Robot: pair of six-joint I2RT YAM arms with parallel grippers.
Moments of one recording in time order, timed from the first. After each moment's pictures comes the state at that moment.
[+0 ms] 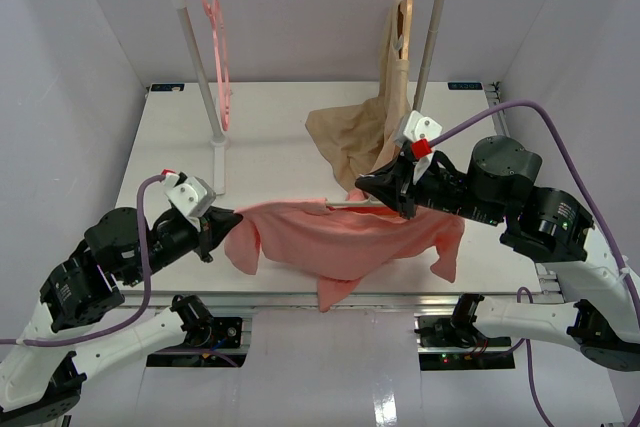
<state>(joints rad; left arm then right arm) -0.91 0.55 1.19 -0.84 -0.08 -0.03 1.08 0.99 1.54 -0.68 -0.11 -0.10</state>
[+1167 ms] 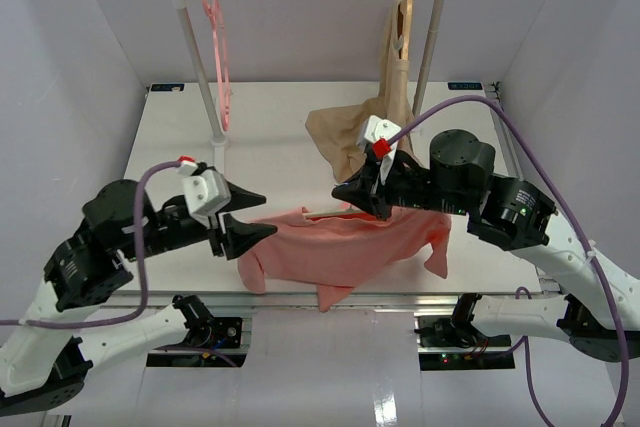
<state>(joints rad) -0.91 0.73 1.35 -0.73 0.28 0.08 1.08 1.08 1.51 -0.64 -0.23 -0.08</state>
